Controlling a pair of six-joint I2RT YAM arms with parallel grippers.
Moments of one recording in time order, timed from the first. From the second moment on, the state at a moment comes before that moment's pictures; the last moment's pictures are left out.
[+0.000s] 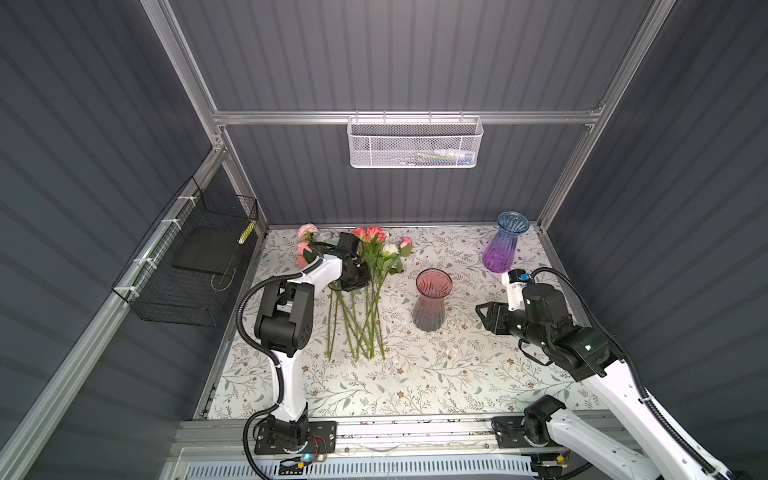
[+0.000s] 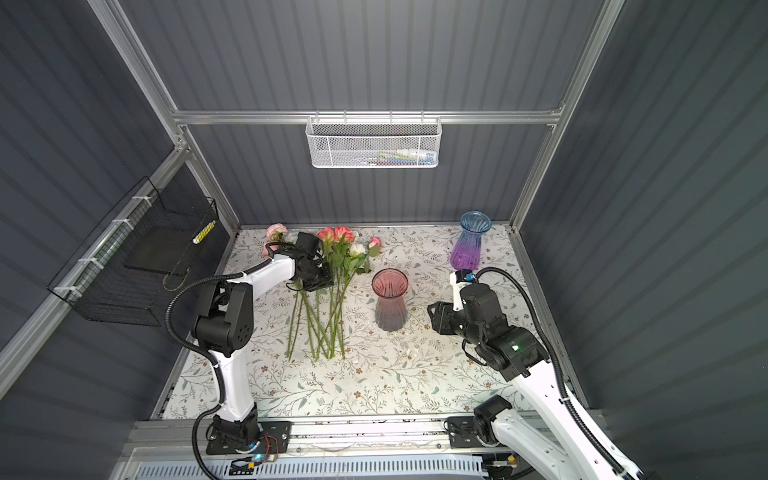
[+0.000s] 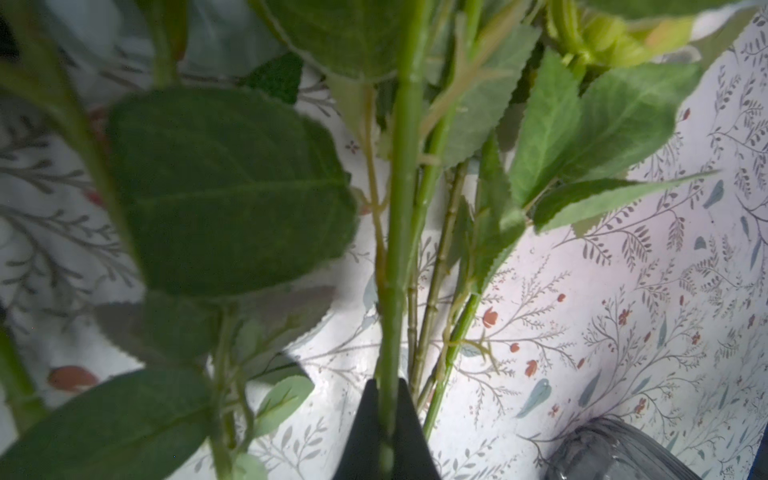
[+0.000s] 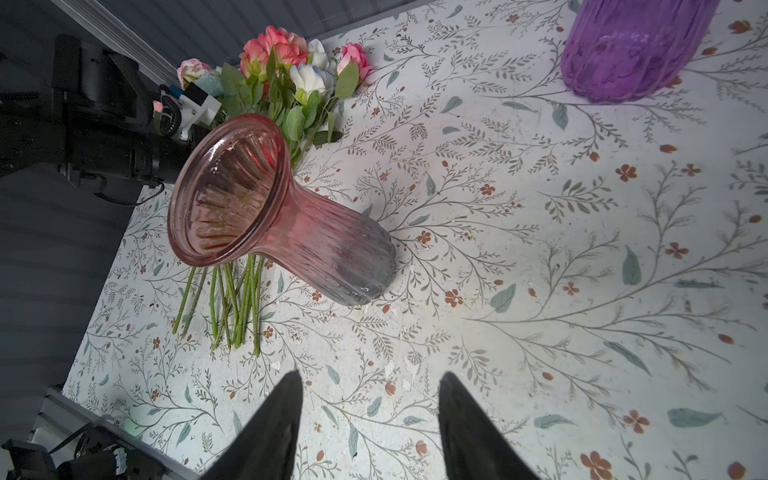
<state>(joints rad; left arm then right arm) -0.31 2.01 1.49 -0.62 0.24 -0.49 0.47 0.79 0.87 -0.74 -0.03 0.49</state>
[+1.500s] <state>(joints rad) -0.31 0.95 1.02 -0.09 0.49 -0.64 1.00 1.53 1.65 -0.63 -0.02 0.25</state>
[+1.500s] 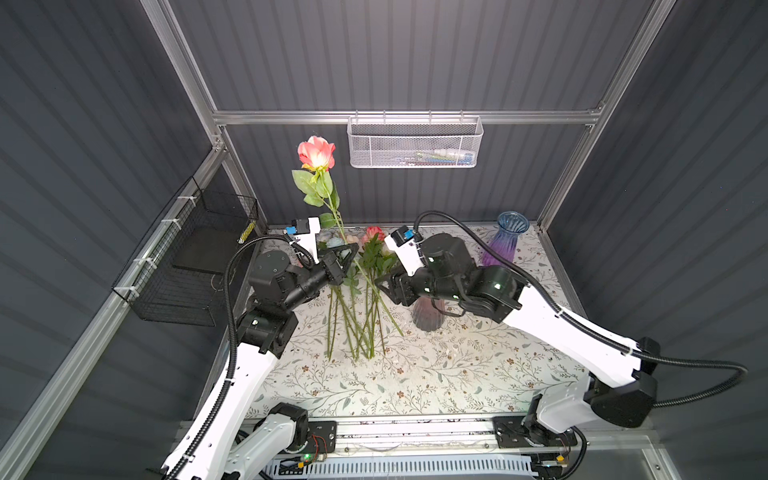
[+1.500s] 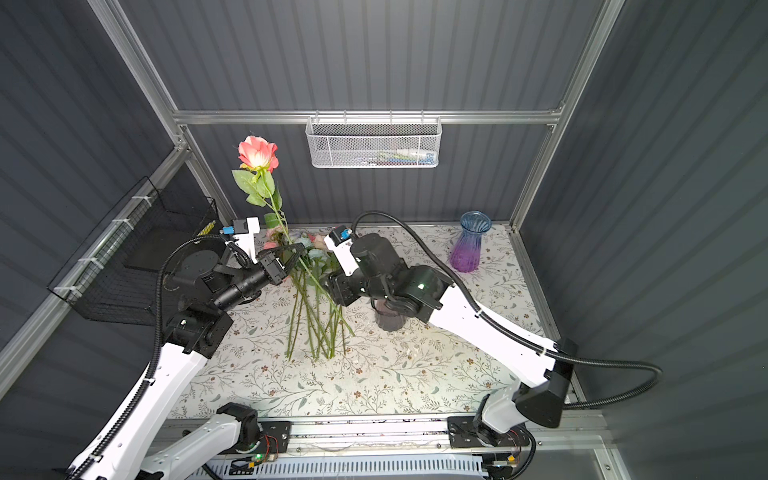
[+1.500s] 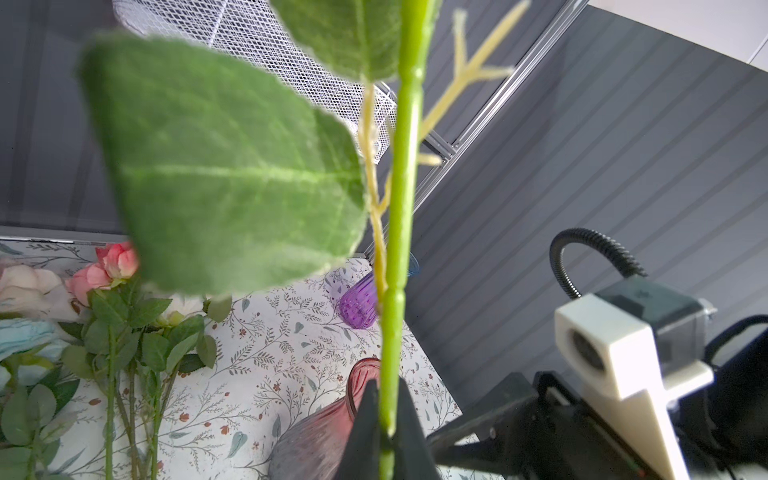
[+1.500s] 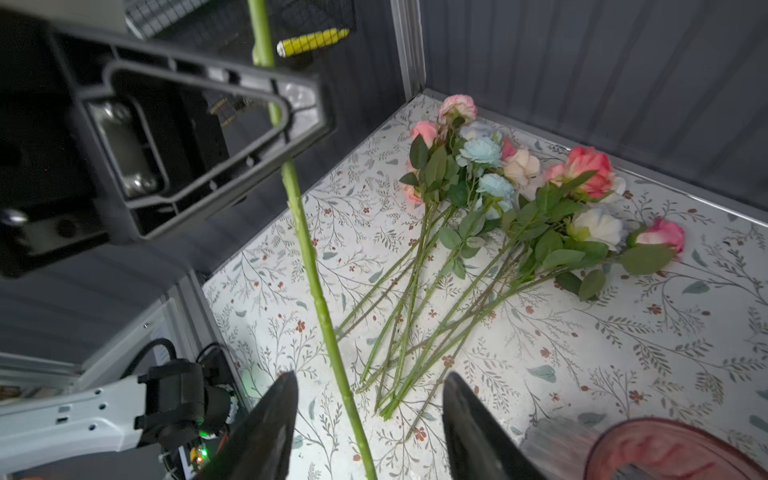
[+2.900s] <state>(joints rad) -0.31 0.89 1.00 -0.17 0.32 -0.62 1.03 1.71 1.75 -0.55 0.10 0.17</state>
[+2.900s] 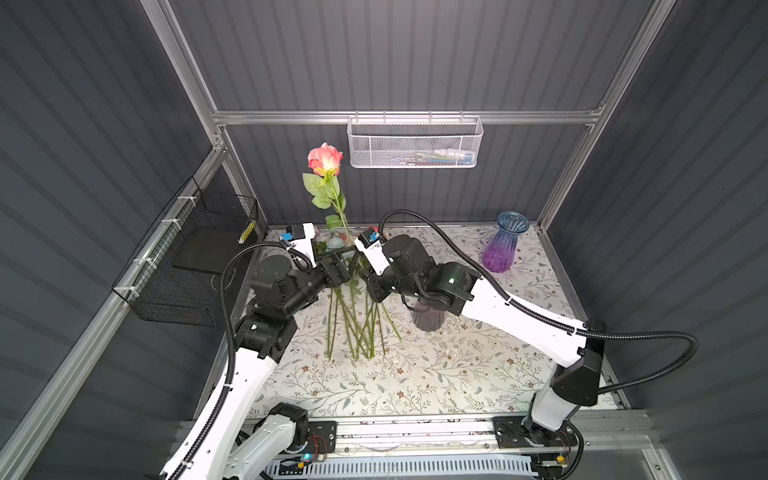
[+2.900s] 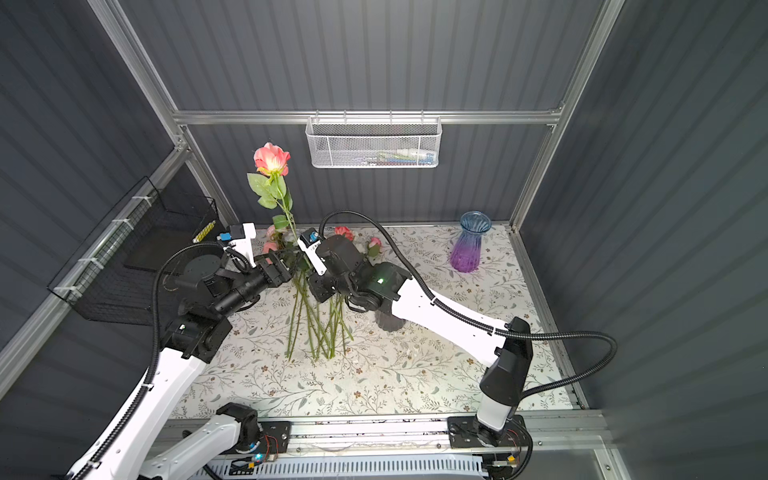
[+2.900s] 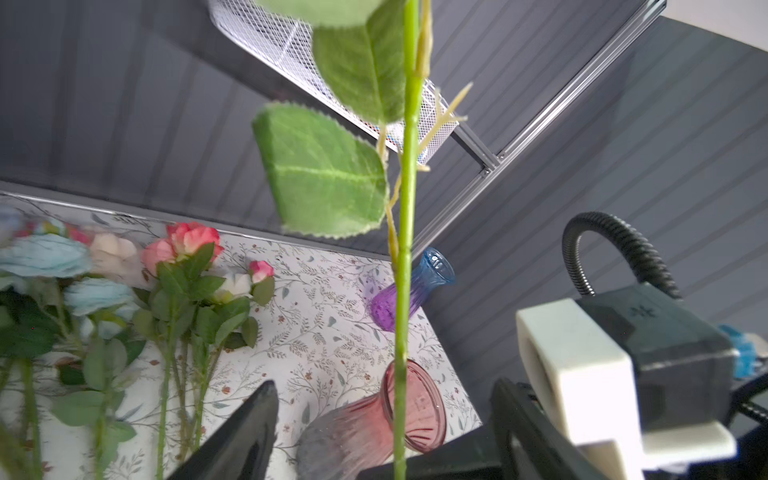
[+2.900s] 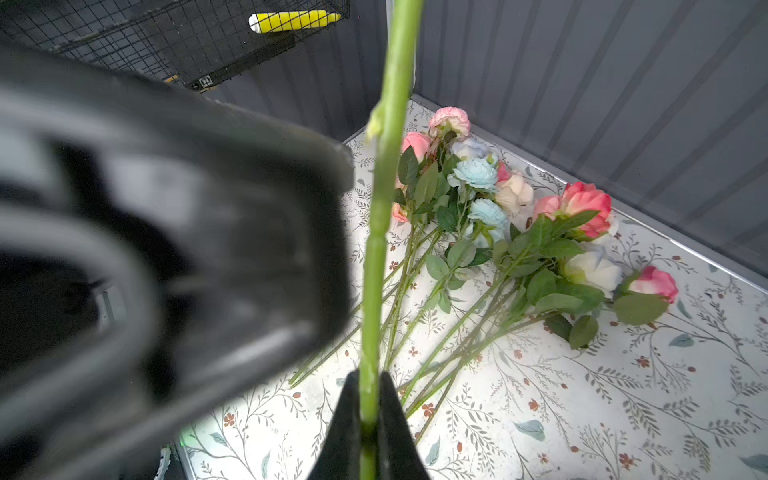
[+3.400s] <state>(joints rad) -0.31 0.71 0.91 -0.29 0.08 -0.58 0.95 1.42 1.58 -0.23 0.43 0.04</state>
